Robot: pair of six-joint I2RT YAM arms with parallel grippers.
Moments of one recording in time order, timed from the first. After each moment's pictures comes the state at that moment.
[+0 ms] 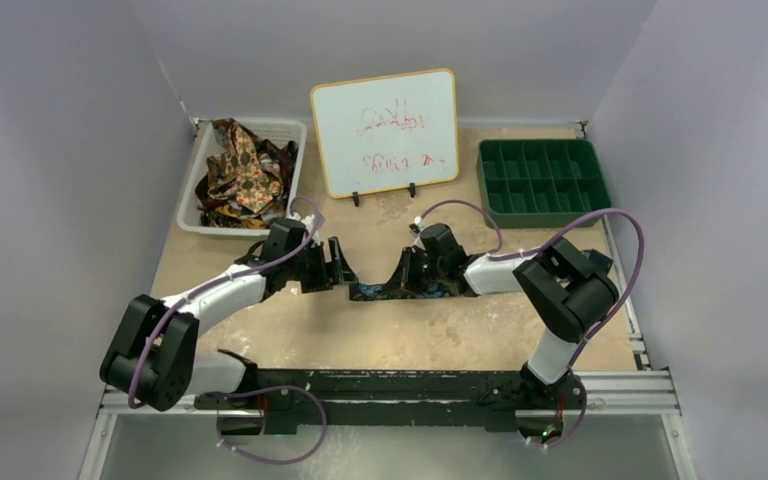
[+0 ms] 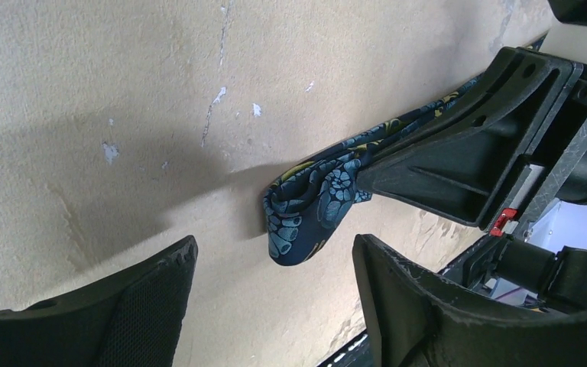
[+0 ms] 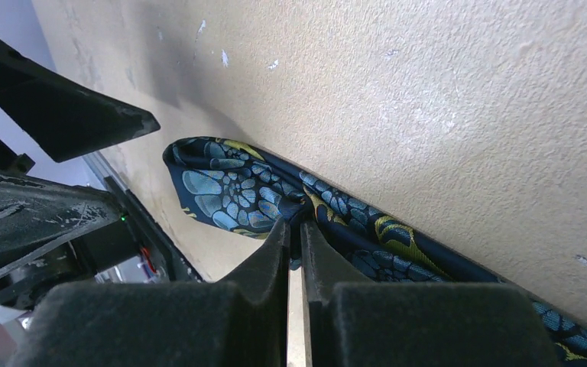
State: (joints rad) left arm -0.40 1.31 0.58 -0.12 0.38 -0.64; right arm 0.68 1.73 0.69 0.25 -0.43 0.88
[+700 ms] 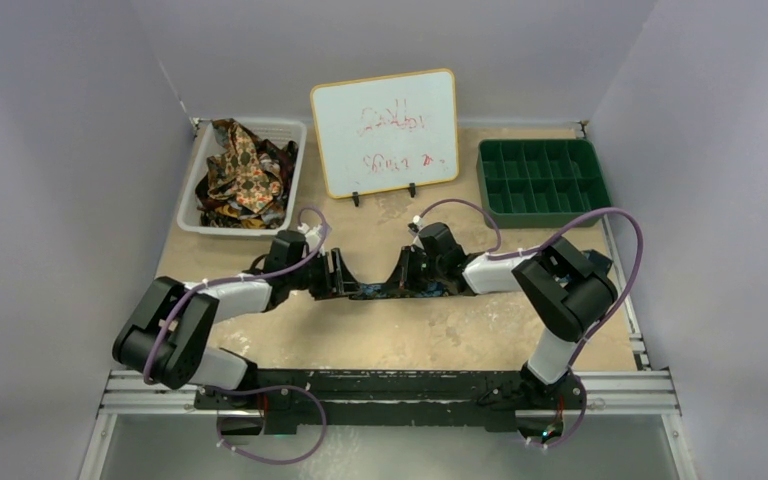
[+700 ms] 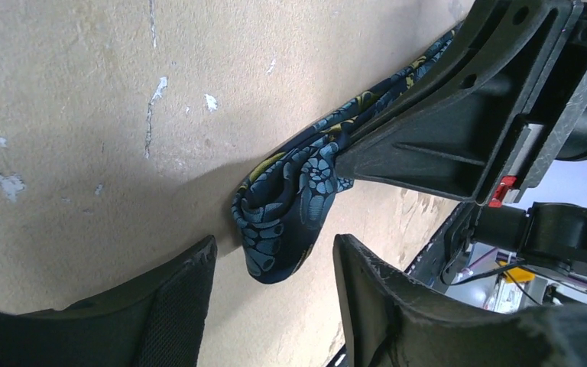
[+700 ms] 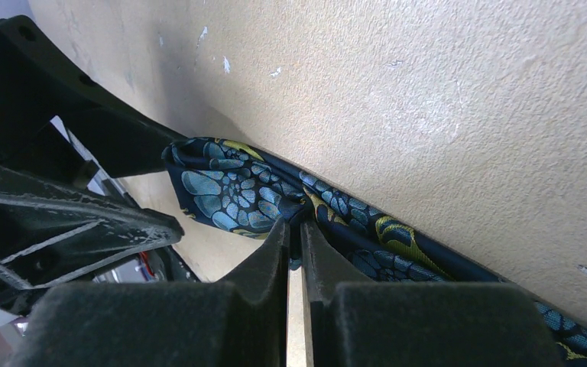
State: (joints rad) left arm -0.40 1.41 0.44 0.21 0.55 -0.67; right arm 0.67 1.74 0.71 0.25 -0.42 0.87
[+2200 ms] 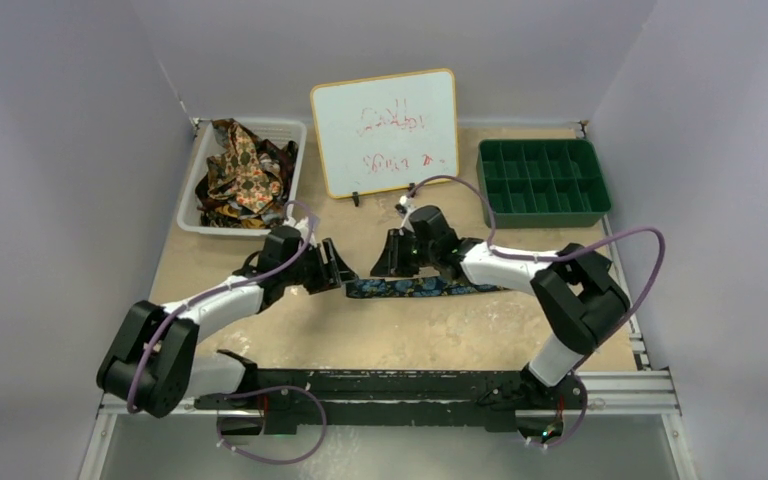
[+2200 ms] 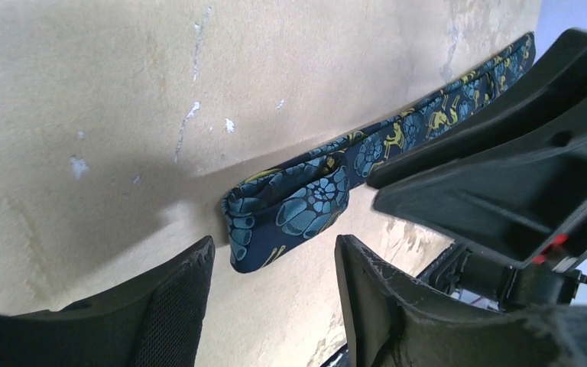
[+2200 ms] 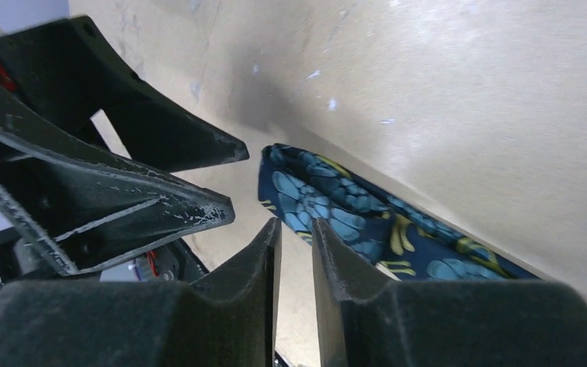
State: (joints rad) left arm -0.40 1.30 0.46 0.12 0.43 -0.75; right arm 0.70 1.63 0.85 0.09 -0.37 0.76
